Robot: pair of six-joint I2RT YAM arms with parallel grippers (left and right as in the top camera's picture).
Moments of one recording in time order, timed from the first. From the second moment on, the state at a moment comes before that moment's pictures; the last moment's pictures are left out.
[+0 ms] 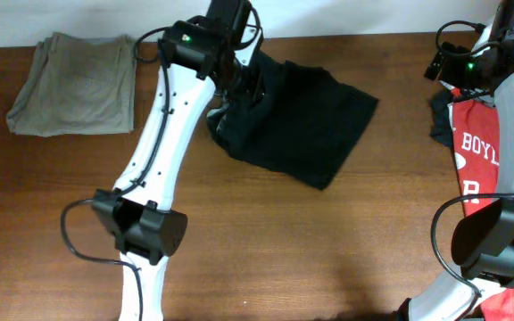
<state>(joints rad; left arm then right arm) -0.42 2.23 2.51 -1.41 0.08 -0.09 -0.28 1.92 1.94 -1.03 -0.08 0.24</state>
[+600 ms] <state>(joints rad) -0.37 2.31 2.51 -1.68 -0.15 -0.27 -0.28 1.92 1.94 -1.03 -0.08 0.24</state>
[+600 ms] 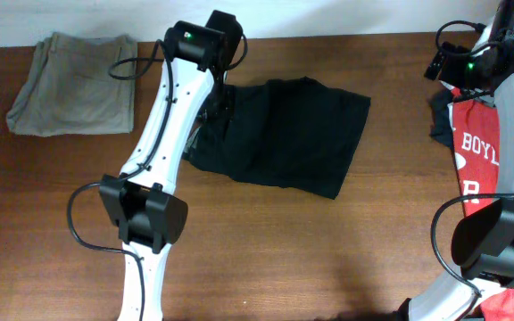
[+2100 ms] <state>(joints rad) -0.28 1.89 2.10 -1.69 -0.39 -0.43 -0.28 1.92 1.94 -1.03 -0.08 0.24</state>
